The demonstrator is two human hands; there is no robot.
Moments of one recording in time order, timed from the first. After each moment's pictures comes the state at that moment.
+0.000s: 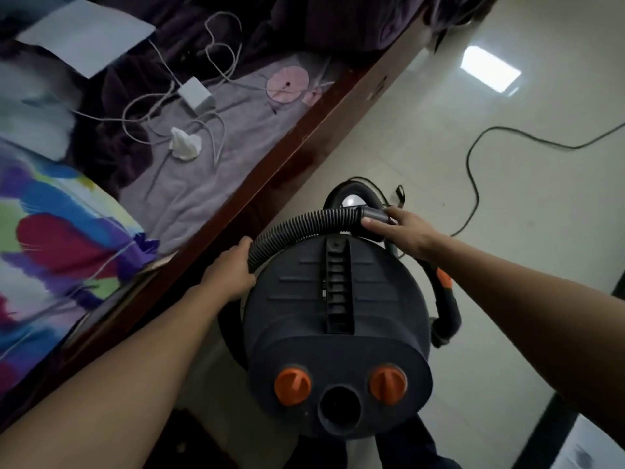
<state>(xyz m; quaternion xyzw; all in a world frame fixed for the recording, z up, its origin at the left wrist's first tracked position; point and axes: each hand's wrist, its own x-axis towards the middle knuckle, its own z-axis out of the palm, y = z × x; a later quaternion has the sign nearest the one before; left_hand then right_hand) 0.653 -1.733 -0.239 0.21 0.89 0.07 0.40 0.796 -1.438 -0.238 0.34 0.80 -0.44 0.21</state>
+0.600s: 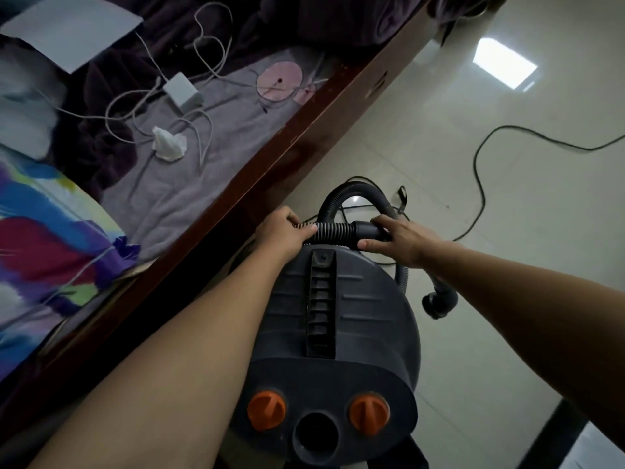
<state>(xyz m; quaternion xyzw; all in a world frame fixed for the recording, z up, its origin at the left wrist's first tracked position) 0.667 -1.608 -0.244 0.05 0.90 0.26 0.34 0.794 -1.403 -0.276 0.22 0.89 -0.26 0.31</state>
